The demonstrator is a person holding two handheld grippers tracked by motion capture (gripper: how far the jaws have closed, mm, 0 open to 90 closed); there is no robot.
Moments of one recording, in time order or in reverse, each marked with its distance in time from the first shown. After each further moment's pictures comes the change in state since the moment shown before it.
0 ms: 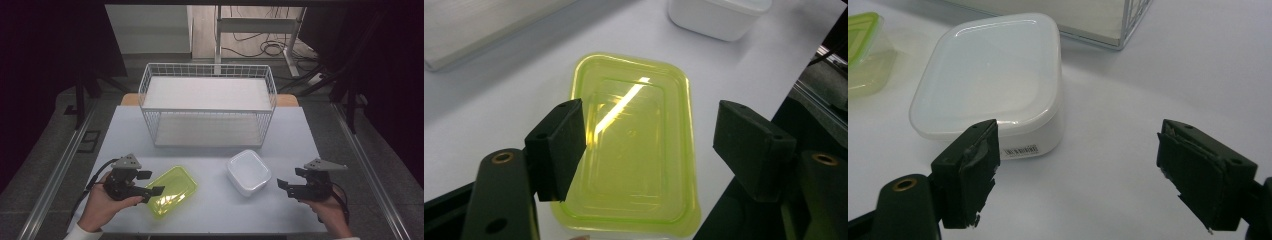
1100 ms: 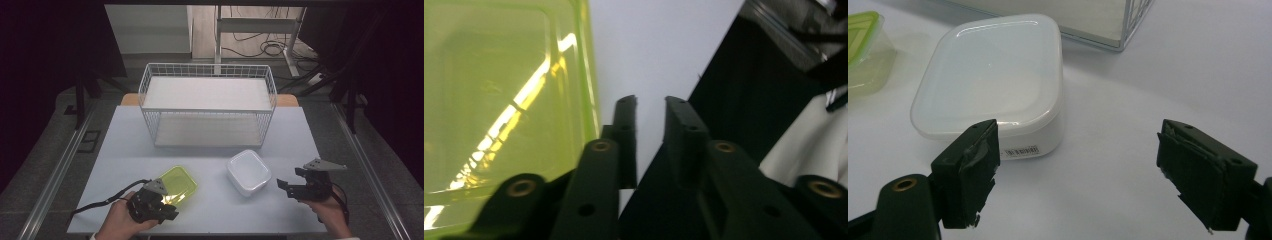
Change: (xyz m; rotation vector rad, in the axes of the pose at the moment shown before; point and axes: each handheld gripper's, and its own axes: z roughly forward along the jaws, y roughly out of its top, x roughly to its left) left arm -0.044 -0.017 0.049 0.273 -0.160 0.113; right arm 0.001 0.001 0.000 -0.001 -0.004 -0.010
